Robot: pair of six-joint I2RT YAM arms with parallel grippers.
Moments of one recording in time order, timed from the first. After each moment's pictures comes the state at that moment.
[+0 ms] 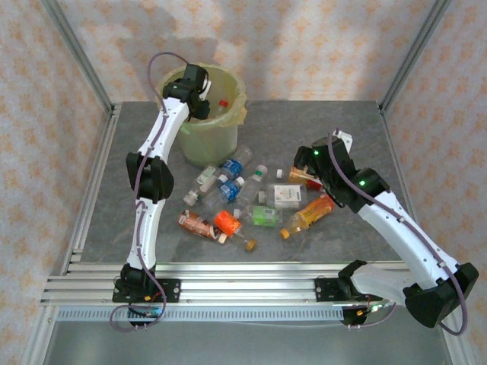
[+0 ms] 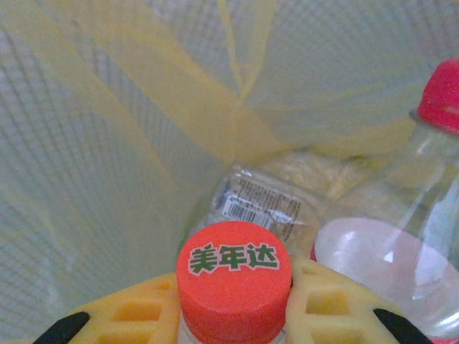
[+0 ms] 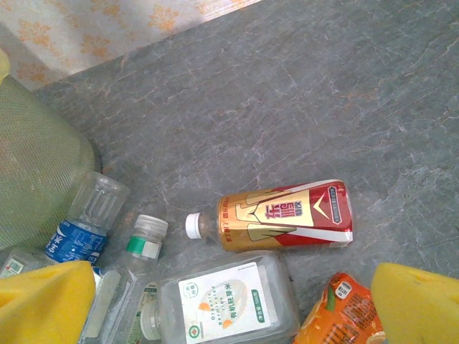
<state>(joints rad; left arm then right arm) -0.18 2.44 2.57 -1.12 -0.16 0.06 0.55 1.09 1.17 -0.82 0.41 0.70</state>
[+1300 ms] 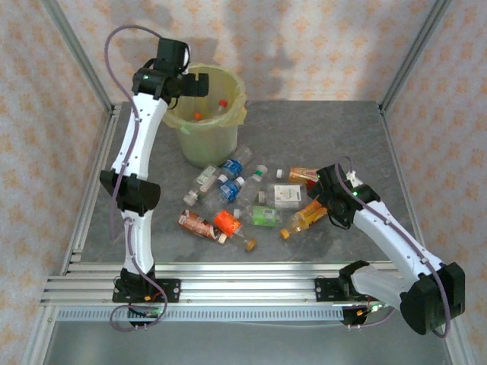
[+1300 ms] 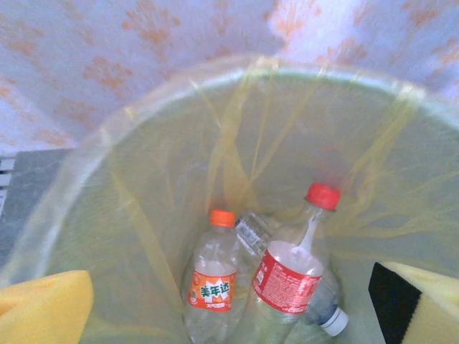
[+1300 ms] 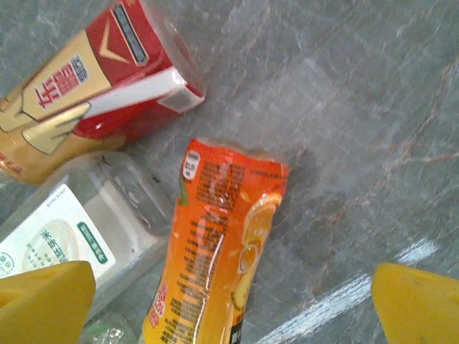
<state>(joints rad) -0.18 2.12 2.59 -1.14 -0.16 -0.14 0.39 1.05 0.81 -0.91 0.25 1.06</state>
